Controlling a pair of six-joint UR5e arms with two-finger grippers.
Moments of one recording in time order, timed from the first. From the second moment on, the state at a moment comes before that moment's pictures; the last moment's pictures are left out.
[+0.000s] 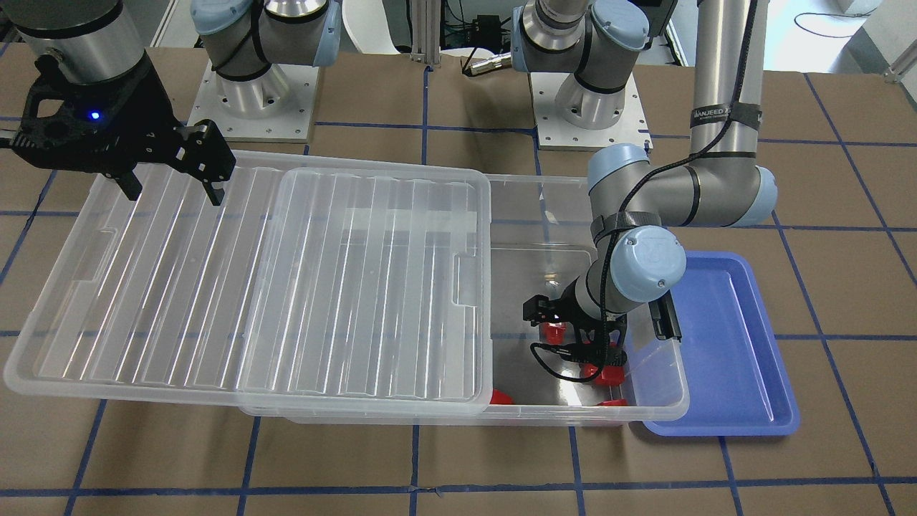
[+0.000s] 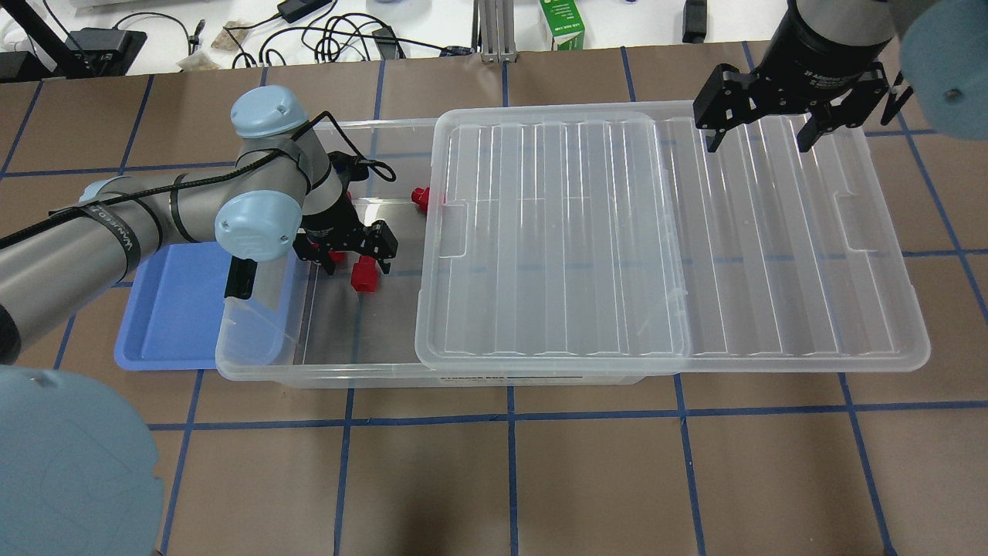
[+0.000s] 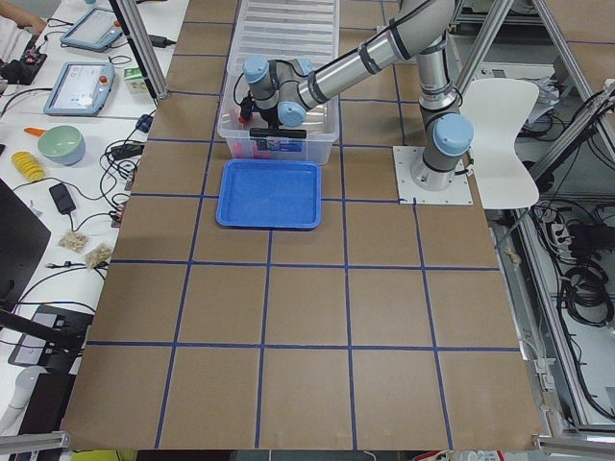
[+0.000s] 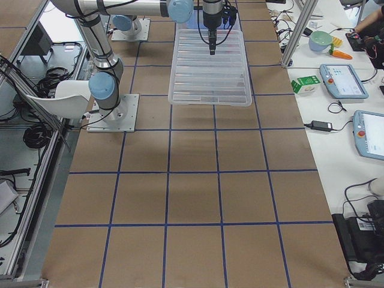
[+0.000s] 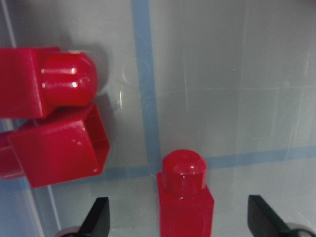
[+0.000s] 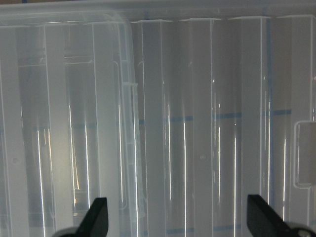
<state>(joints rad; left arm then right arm) -1.55 -2.00 -1.79 -1.08 1.50 0.10 1.51 -1.57 1.57 -1.66 -1.58 -0.01</state>
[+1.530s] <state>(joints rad) -1.54 -1.67 -1.42 -1.81 1.58 0.10 0.94 -1.54 1.72 -1.78 -1.58 -0.70</state>
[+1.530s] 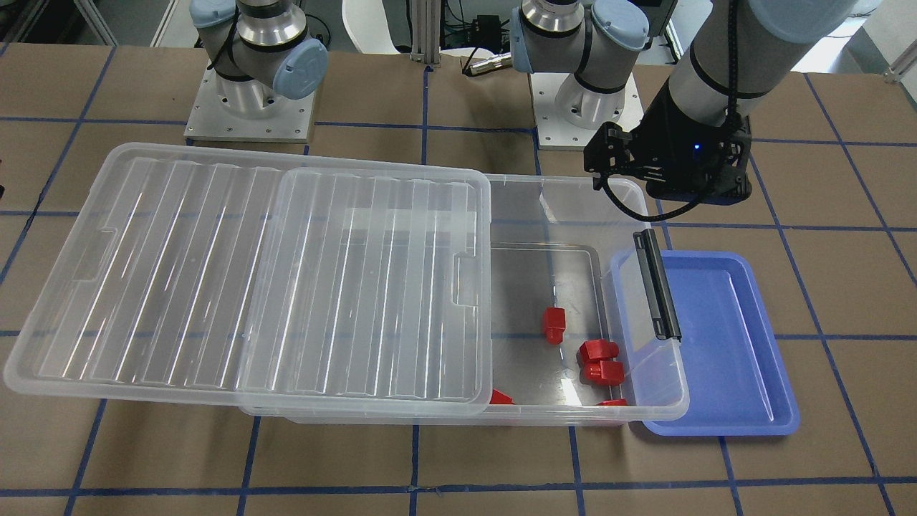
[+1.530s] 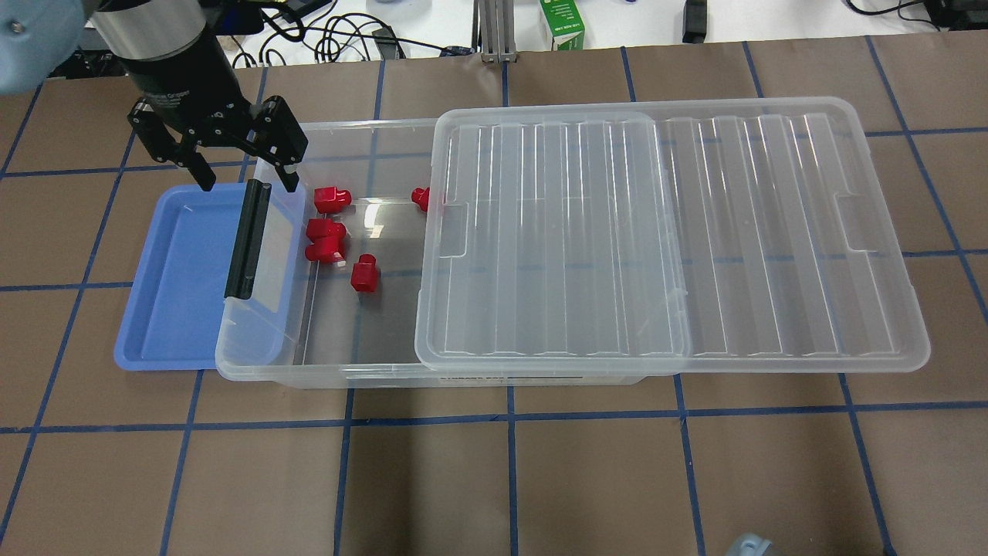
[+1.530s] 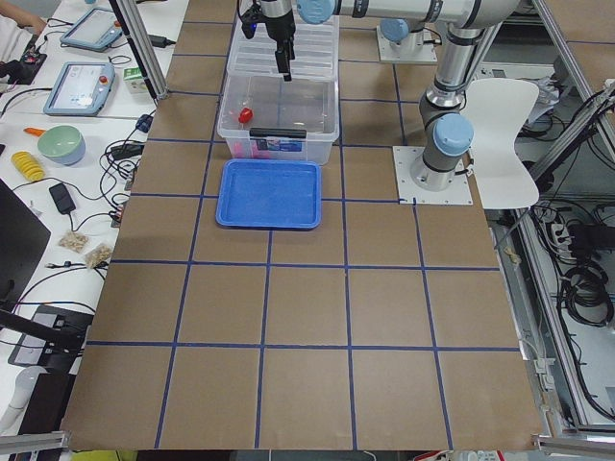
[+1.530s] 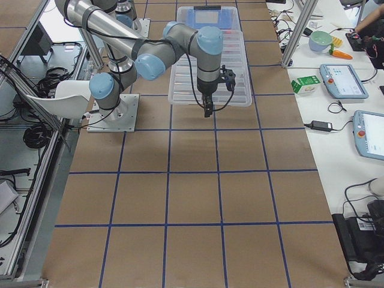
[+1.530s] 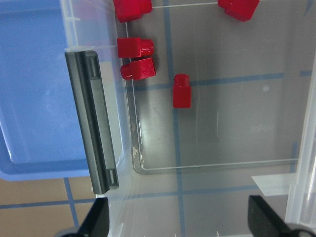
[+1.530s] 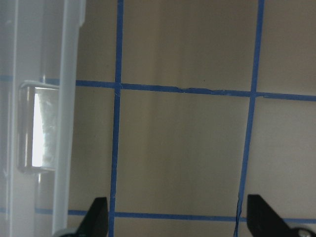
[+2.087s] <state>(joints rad) -1.57 -1.61 -1.47 -1.80 1.58 0.11 0.97 -1.50 1.85 -1.93 -1.58 -0.66</state>
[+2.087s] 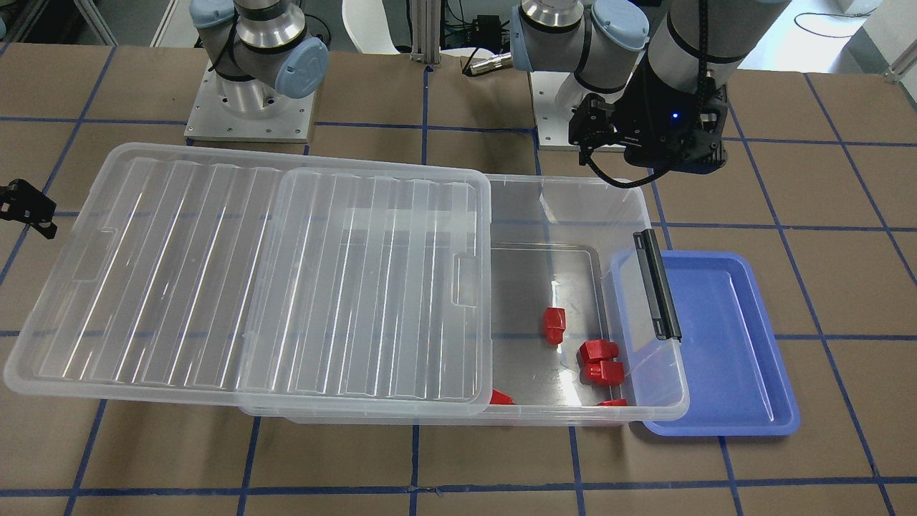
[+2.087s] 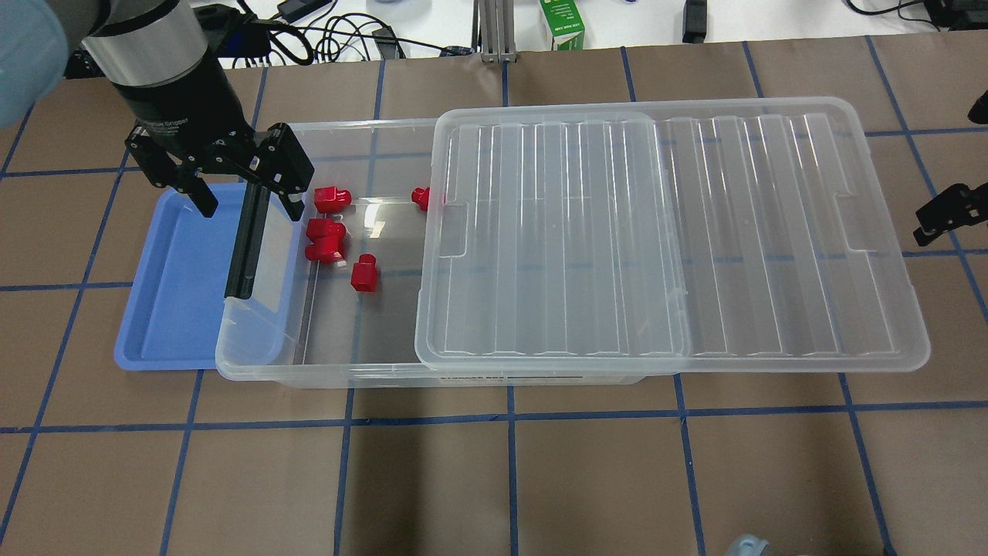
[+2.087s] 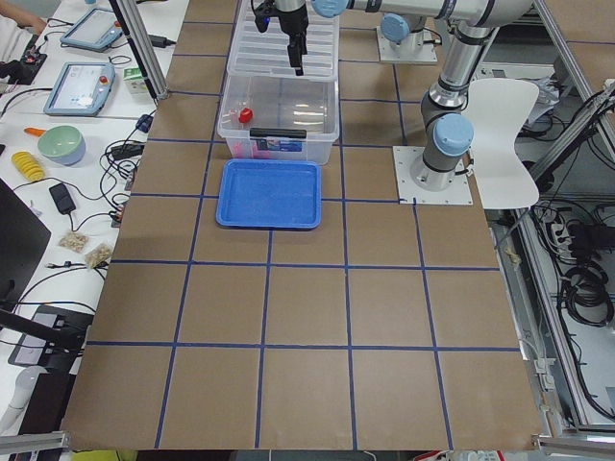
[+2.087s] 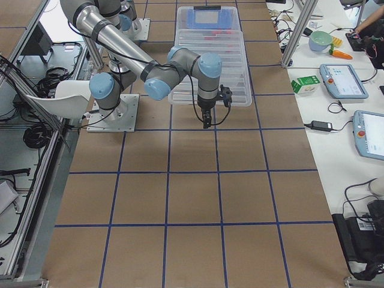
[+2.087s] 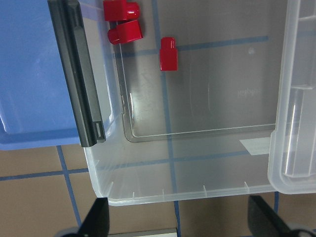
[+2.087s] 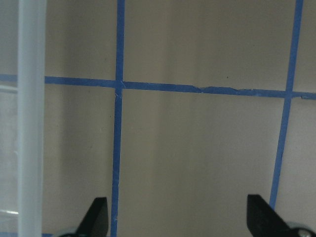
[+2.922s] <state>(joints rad) -1.56 -1.57 -1.56 -1.75 1.66 0.09 1.23 -1.48 1.86 -1.97 -1.59 -0.39</state>
